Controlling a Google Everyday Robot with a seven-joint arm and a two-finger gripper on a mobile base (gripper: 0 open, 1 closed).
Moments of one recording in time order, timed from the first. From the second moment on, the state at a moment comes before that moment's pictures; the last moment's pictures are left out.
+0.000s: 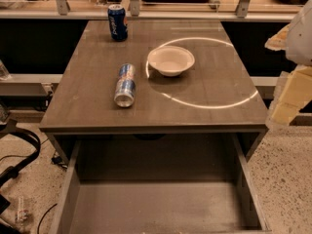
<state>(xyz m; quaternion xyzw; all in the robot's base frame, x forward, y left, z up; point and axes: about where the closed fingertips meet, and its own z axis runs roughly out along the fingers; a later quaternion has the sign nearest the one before) 0.438 -0.216 0.977 -0.60 0.78 -0.04 0.16</state>
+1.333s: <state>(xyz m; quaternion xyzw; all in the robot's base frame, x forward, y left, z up) 0.502 -0.163 0.974 -0.41 0.87 0.08 0.27</state>
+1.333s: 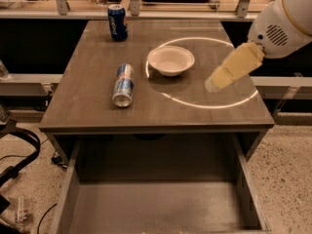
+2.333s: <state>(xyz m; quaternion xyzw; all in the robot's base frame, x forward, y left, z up) 0.502 -0.141 0.987 -0.27 0.91 0.09 0.31</state>
